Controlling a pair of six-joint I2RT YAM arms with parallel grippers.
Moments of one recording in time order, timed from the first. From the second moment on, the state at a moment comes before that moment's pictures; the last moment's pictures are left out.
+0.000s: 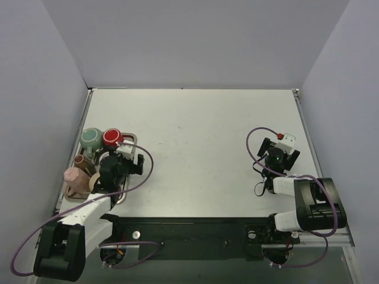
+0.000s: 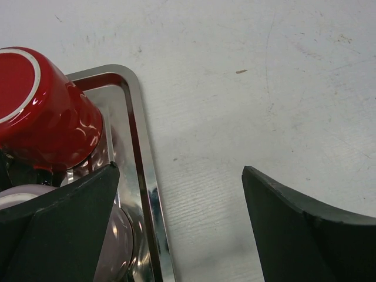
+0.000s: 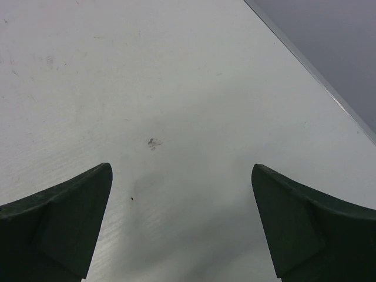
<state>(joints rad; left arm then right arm) -0.15 0.98 0.19 0.48 0.09 0.09 0.06 1.38 0.24 0.78 0.58 0.15</state>
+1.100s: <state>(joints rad) -0.35 1.11 0.79 -1.08 -0.13 1.61 0.32 0.90 0.46 0.11 0.15 0.11</state>
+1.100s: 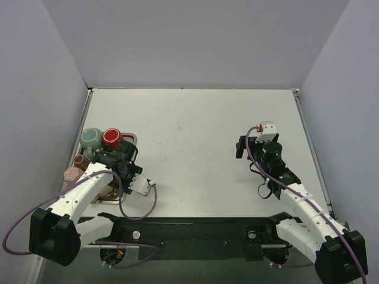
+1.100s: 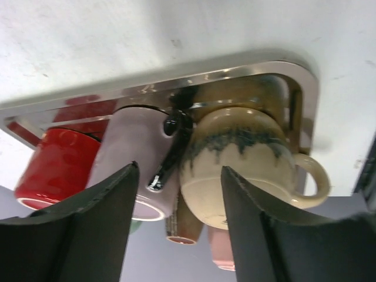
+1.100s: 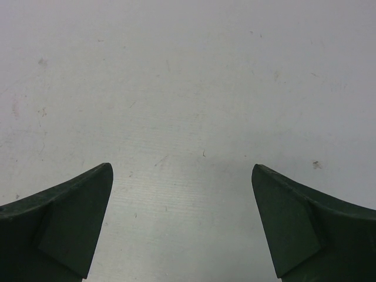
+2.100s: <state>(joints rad) -0.29 1.24 0.70 -0.65 -0.13 1.77 0.32 0.93 0.42 0.18 0.13 0.11</state>
